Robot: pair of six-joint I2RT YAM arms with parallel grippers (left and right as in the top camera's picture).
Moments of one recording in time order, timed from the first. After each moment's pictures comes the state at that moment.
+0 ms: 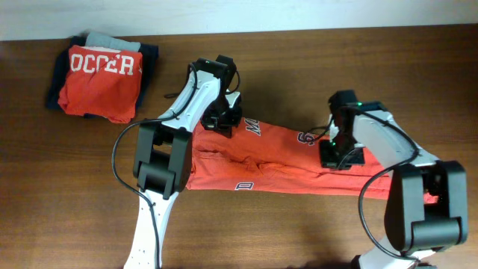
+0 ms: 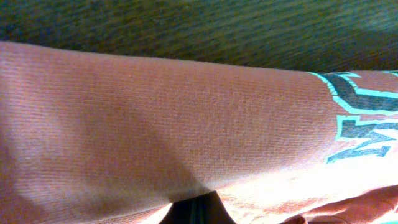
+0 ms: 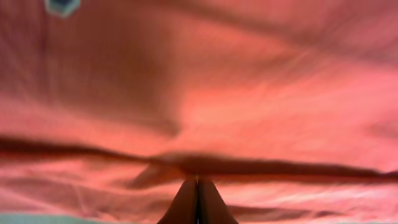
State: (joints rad) left arm -0.38 2.49 2.13 -1.33 0.27 -0.13; right arm 0.05 1.81 1.17 -1.02 -0.02 0.15
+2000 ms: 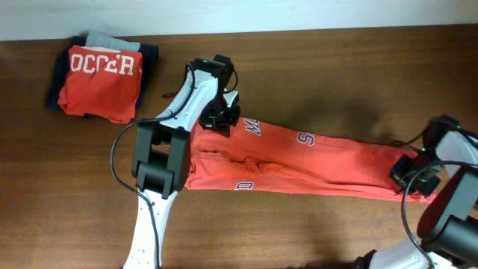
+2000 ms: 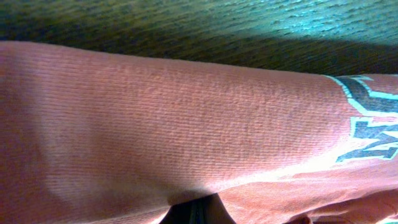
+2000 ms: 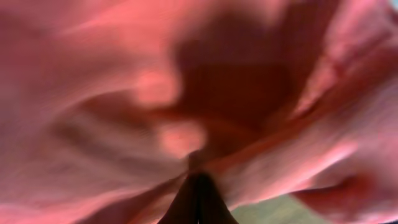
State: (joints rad) left arm -0.37 2.49 2.13 -1.33 0.26 -0.13; right arm -0.57 1.80 1.09 -1.01 0.06 0.29
